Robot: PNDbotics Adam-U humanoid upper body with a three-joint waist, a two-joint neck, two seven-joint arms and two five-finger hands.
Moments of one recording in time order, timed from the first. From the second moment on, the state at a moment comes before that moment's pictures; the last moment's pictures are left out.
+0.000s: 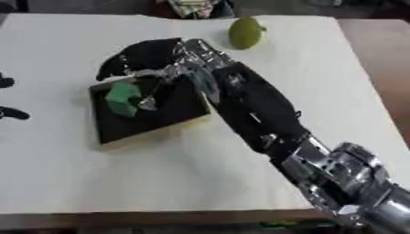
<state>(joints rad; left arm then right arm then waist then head) -0.14 0.22 0.06 -1.87 -0.01 -0.22 -0.18 -1.15 0.03 0.28 -0.82 1.25 -0.78 0.32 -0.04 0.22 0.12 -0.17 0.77</state>
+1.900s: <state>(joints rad) -0.14 0.22 0.06 -1.87 -0.01 -0.21 -0.18 -1.20 -0.25 -0.08 -0.45 1.17 -0.14 0.10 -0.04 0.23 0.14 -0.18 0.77</state>
